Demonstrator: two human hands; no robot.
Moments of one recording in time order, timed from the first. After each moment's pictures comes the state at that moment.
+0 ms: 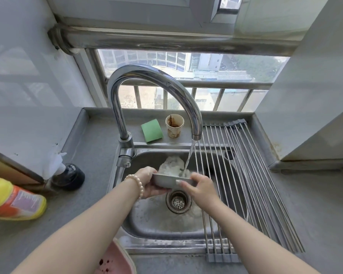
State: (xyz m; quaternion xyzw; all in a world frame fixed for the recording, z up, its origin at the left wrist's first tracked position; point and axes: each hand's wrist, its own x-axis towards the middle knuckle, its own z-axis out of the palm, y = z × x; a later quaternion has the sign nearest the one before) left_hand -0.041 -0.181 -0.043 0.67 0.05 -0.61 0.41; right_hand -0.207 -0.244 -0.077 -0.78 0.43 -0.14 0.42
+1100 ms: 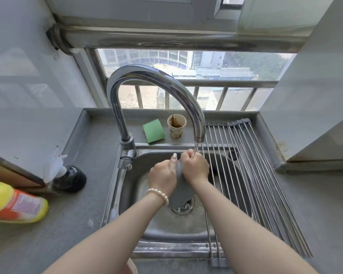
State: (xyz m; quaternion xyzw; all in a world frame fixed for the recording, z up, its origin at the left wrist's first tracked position) left_hand -0.078 -0.197 -0.045 0.82 -0.31 -0.22 0.44; right_hand -0.142 -0.270 -0.050 -0.70 0.56 -0.19 0.40
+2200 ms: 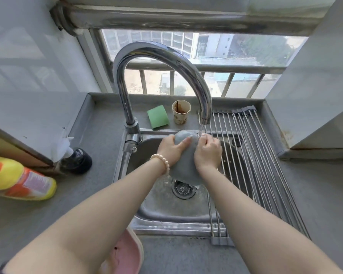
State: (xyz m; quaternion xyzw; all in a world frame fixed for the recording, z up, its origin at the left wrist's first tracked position) left_hand -0.060 -0.217 -0.043 0.76 -0.33 -0.37 0.43; right_hand -0.156 -0.268 -0.053 -0.65 0.64 -0.24 0.34
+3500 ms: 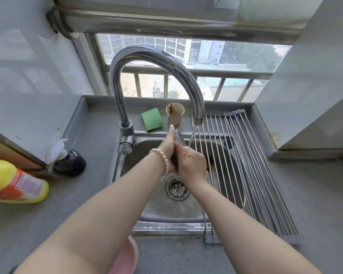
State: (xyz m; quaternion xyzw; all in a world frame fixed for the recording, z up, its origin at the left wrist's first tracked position) left_hand -0.076 -0.224 -0.021 0.58 0.04 -0.68 0.45; right_hand -0.158 -0.231 -0.054 -0.78 0.47 -0.27 0.32
